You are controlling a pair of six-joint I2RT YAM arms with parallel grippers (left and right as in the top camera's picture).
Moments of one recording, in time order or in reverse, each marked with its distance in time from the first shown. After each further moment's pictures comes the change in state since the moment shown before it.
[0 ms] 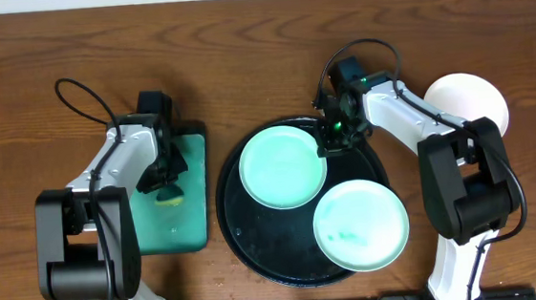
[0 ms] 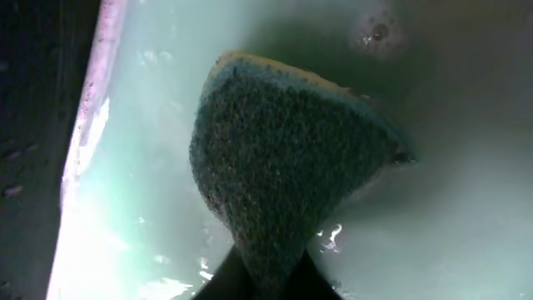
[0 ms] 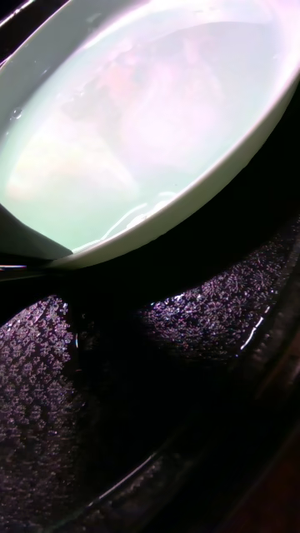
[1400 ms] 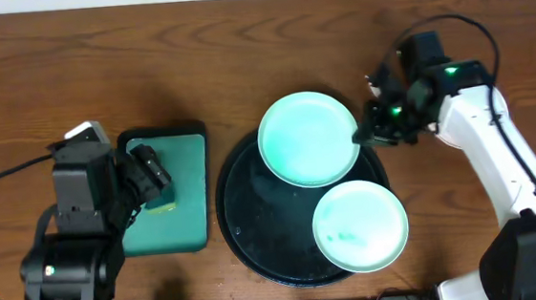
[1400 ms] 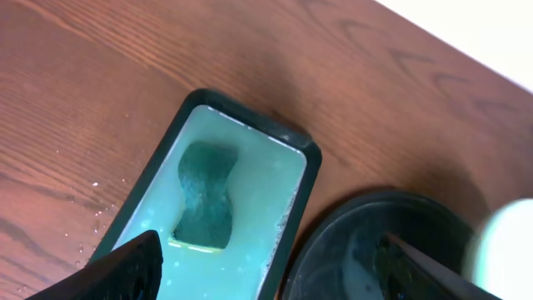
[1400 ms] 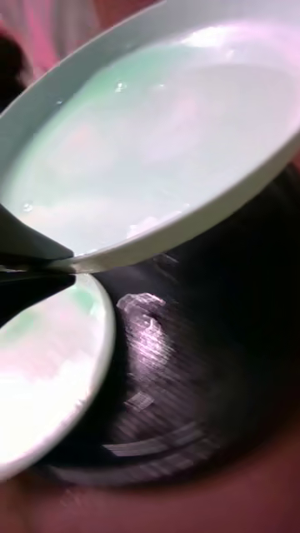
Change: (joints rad) left arm -0.026 -0.923 0.001 -0.138 0.061 -0.005; right arm -0.189 -0.393 0.002 -0.296 -0.146 0.091
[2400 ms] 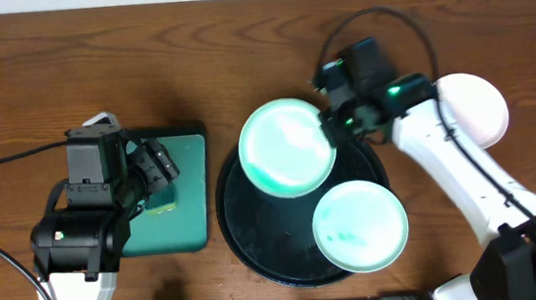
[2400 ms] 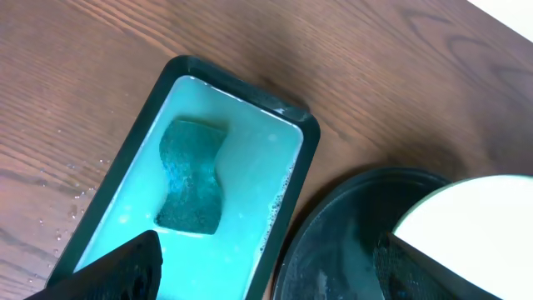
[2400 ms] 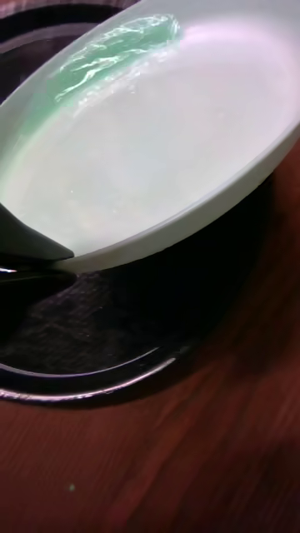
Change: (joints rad) left arm 0.000 0.104 0.000 0.002 0.064 0.001; right arm 0.307 0.000 0.000 0.239 0.404 -0.268
